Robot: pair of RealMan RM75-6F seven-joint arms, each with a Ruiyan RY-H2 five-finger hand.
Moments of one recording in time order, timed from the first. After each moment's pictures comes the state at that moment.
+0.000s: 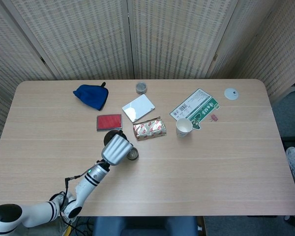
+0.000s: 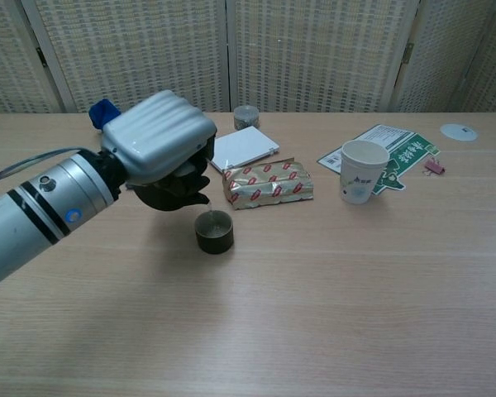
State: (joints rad) left arm -0.79 -1.82 -0.13 -1.14 1.56 1.22 0.59; right arm -0.05 -0.96 0.18 -1.72 -1.32 1.64 -0.11
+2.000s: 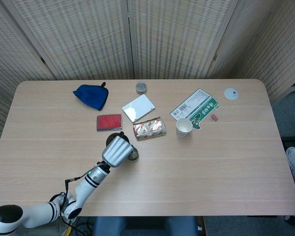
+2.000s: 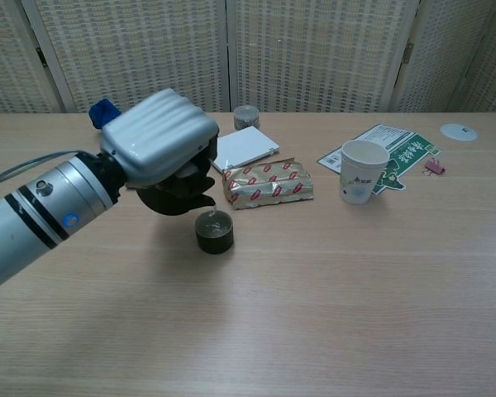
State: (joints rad) left arm -0.78 -1.83 -0.12 -1.13 1.60 1.25 0.55; right arm -0.07 -0.96 0.18 -1.73 -1.32 1.66 -0.11
